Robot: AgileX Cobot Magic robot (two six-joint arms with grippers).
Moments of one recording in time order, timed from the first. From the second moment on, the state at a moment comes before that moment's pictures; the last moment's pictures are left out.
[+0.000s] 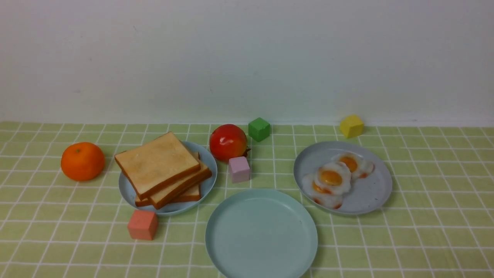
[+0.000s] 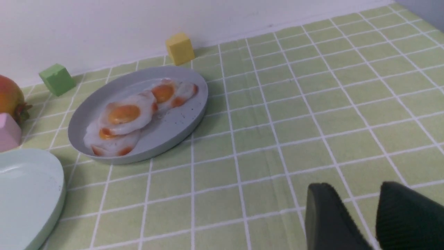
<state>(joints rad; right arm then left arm) -0.01 -0.01 0.03 -0.10 0.28 0.29 -0.08 -0.01 0.03 0.11 0.32 -0.33</state>
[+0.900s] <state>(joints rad) -0.01 0.03 -0.18 -0.07 -0.35 0.49 -0.08 0.00 -0.11 -0.25 -0.51 -0.76</state>
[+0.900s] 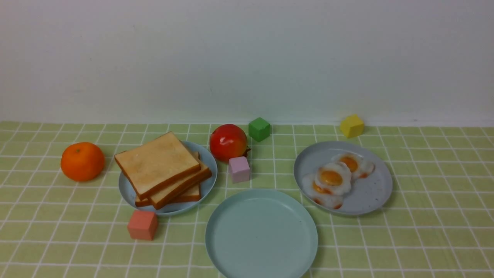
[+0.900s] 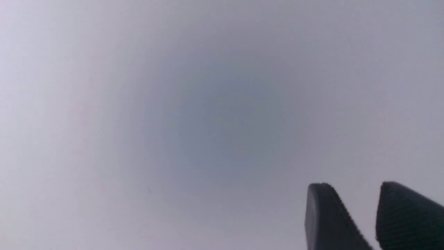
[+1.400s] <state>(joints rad) 0.00 0.66 -0.91 -0.11 0.43 0.50 -0.08 0.73 -0.87 -0.06 0.58 -0.65</state>
